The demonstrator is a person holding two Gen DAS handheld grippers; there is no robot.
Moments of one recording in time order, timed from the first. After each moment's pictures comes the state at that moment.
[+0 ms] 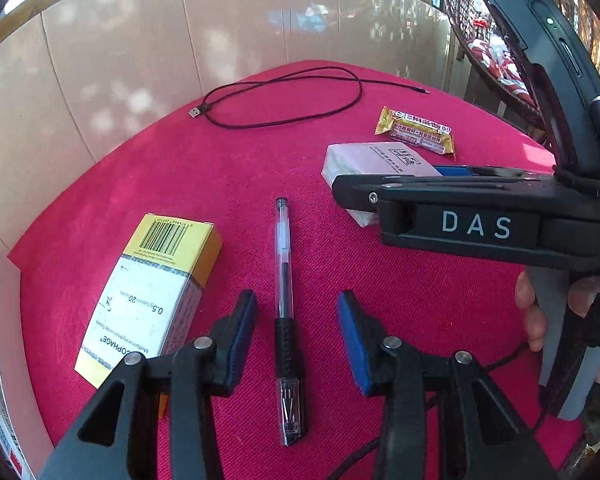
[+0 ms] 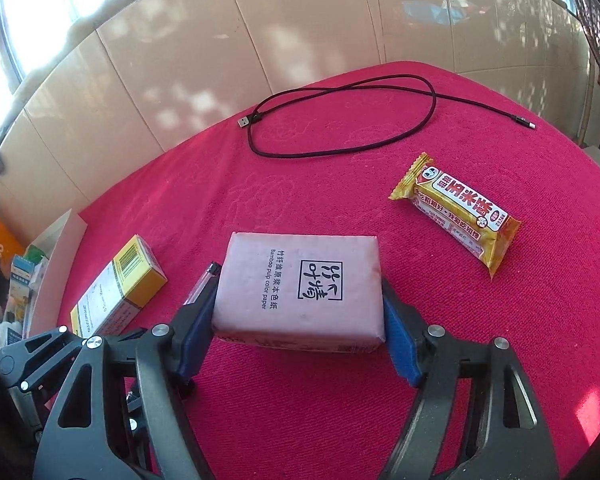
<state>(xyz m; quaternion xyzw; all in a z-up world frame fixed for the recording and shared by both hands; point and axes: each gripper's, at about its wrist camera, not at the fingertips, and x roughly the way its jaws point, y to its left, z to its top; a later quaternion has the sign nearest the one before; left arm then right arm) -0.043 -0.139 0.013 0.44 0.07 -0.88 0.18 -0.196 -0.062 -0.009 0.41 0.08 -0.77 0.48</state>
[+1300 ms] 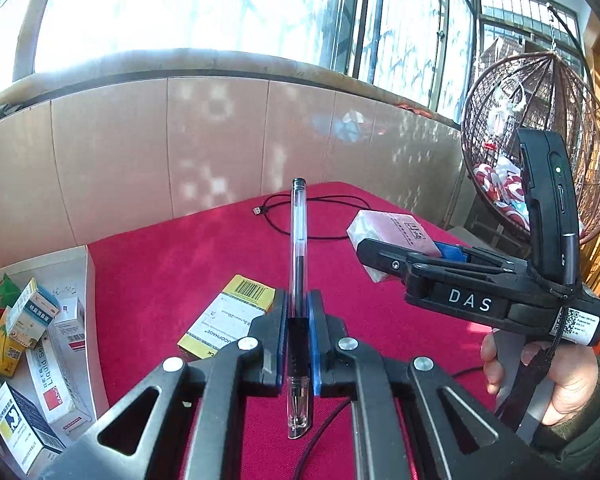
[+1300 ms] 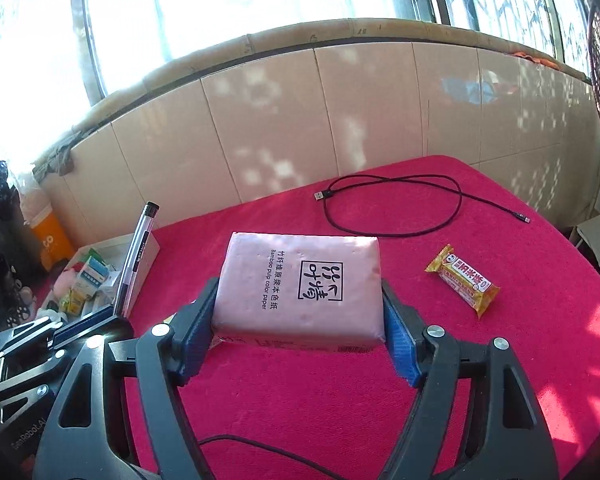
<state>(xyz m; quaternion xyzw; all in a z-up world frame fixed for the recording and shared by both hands) 0.077 -0.122 0.110 0.24 0.13 -0.93 0.24 -0.118 -0.031 0.078 0.29 0.07 -0.79 0.54</state>
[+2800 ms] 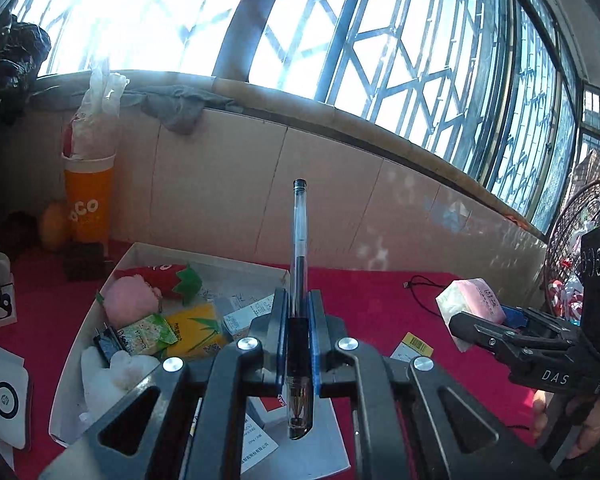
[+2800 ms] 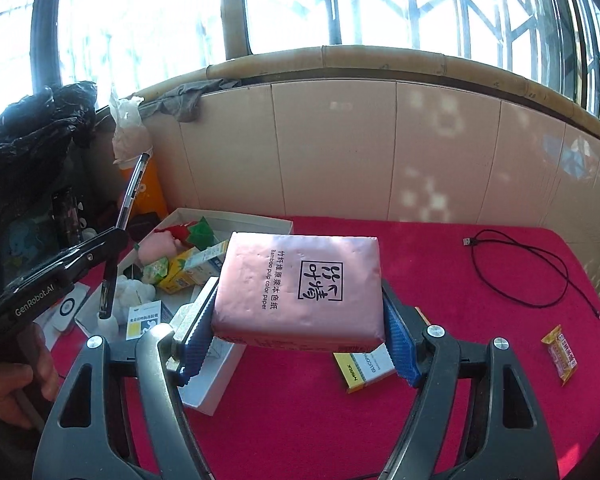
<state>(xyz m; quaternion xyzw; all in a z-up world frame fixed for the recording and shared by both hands) 0.266 -0.219 0.134 0.12 0.22 -0.87 0.42 0.037 -0.115 0.124 0.23 0.17 -0.70 0.66</state>
